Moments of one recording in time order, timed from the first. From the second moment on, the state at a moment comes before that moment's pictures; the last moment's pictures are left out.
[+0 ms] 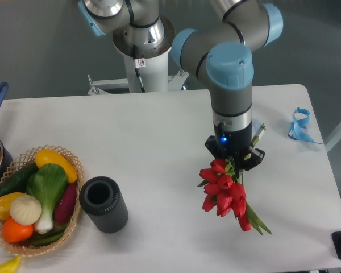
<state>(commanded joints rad) 2.53 -1.92 -1.57 -0.95 1.62 1.07</state>
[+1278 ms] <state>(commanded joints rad) 2.47 -2.01 -1.60 -0.85 1.57 0.94</state>
